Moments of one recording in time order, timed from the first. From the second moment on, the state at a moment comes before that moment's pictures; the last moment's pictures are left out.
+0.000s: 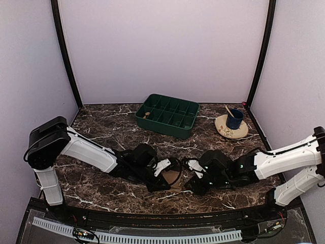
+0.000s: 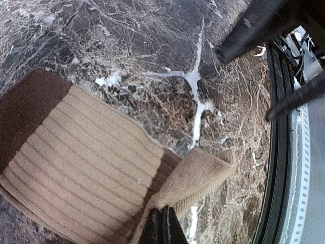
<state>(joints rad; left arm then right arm) -1.03 1.86 0.89 0.10 0.40 -0.13 1.15 1.34 0.63 -0.16 0.05 0.38</state>
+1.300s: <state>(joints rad) -0.96 1.92 0.91 0.11 0.60 -0.15 1.44 1.70 0.82 -0.17 0.53 -0.18</state>
